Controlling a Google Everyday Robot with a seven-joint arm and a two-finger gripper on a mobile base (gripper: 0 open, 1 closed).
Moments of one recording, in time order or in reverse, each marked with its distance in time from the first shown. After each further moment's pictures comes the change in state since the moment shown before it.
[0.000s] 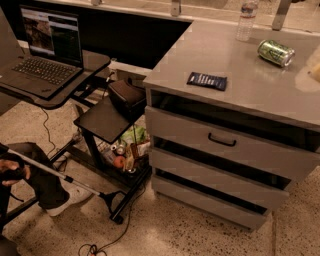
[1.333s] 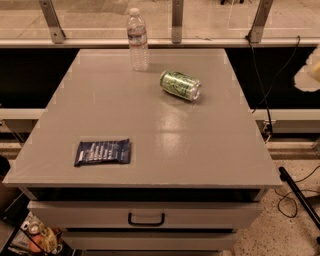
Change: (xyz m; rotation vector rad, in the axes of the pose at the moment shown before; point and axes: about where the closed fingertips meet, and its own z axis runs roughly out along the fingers) arm -0.001 0.000 -0.001 0.002 -0.001 -0.001
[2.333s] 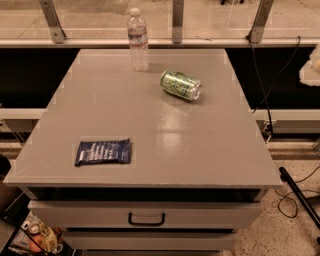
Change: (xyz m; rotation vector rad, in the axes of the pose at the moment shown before) arm 0.001 -0.008 -0.003 0.034 0.098 -0.033
